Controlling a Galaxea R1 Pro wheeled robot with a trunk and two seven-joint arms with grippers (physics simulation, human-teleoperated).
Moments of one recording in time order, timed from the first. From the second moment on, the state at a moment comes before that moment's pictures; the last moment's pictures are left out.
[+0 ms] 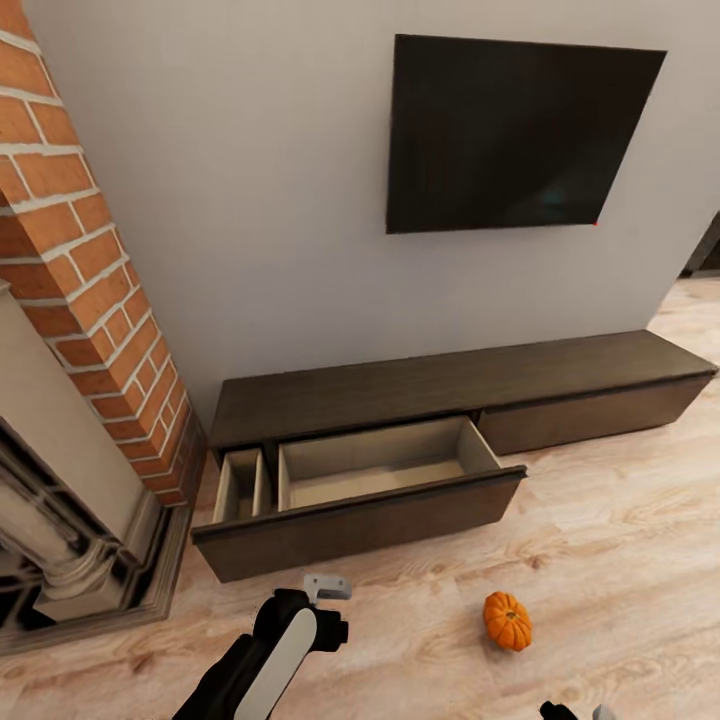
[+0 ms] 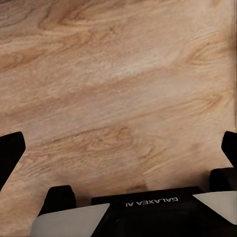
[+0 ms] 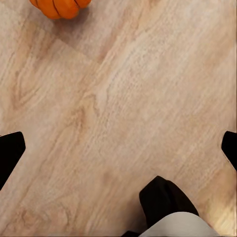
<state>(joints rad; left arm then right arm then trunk) -0.35 -0.10 -0.50 -1.17 0.69 0.90 0.67 -0.41 -0.18 -0.16 -0.18 -0.66 0.11 -0.04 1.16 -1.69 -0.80</state>
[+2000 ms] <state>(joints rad) -0.35 -0.10 -0.54 -1.18 0.69 0.90 0.68 -0.41 -0.18 -0.17 -0.18 -0.66 0.11 -0.04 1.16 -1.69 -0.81</state>
